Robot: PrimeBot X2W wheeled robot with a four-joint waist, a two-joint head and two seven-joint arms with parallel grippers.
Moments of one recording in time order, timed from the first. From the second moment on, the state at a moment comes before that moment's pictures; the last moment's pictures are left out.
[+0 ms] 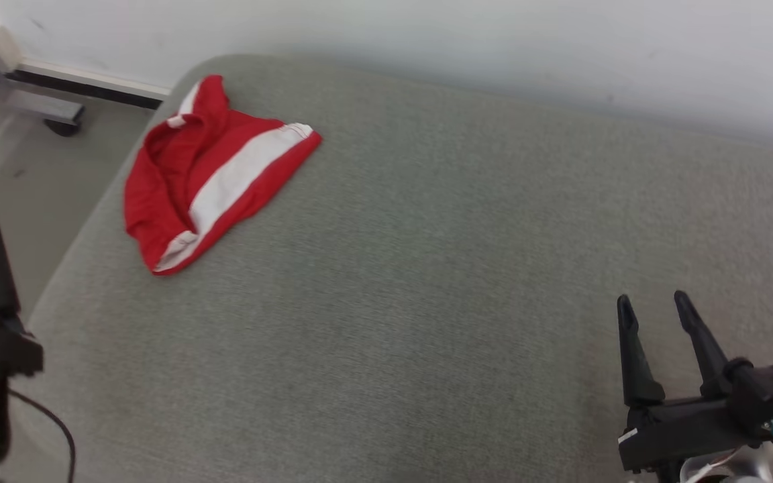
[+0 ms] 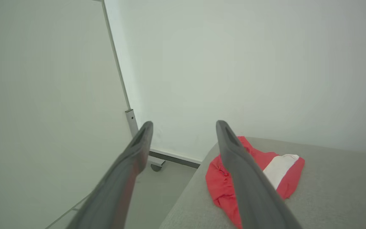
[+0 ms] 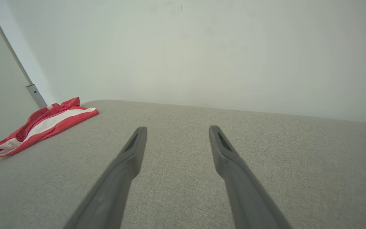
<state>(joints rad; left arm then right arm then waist) -0.37 0.38 0.11 0.31 -0.34 -0.07 -0.24 -0.03 -0.05 -0.02 -0.03 0.12 0.13 -0.08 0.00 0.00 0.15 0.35</state>
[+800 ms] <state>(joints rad) -0.87 0.60 0.00 0.72 -0.43 -0.13 -0.10 -0.13 -0.05 -0.04 -0.13 0.11 0.13 -0.09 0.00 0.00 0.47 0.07</state>
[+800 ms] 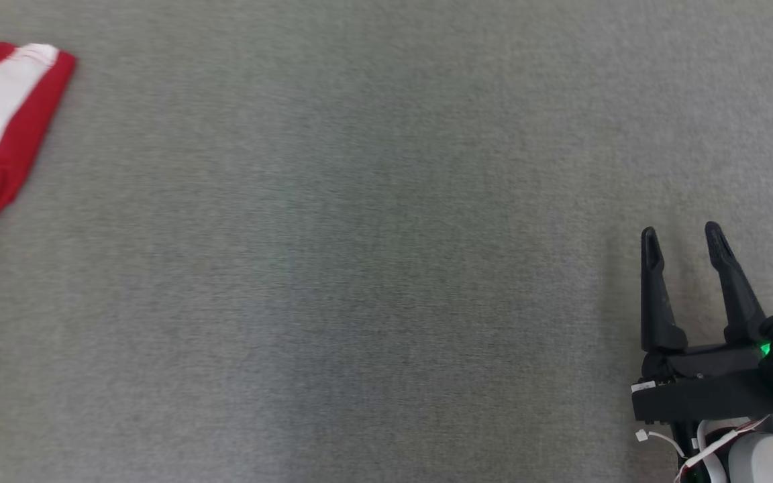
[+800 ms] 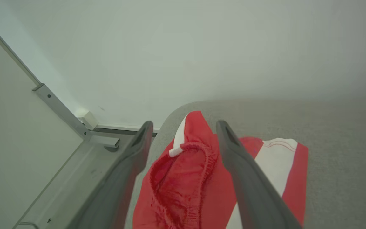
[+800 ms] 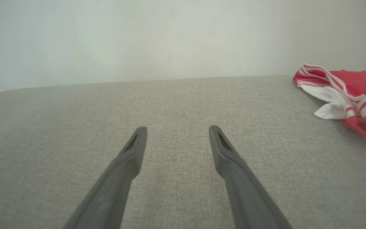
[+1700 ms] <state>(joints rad) -0.95 0.65 -0.23 0.99 -0.62 -0.13 -0.03 -0.13 -0.05 -0.05 -0.17 0.11 0.13 -0.07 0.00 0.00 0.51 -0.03</state>
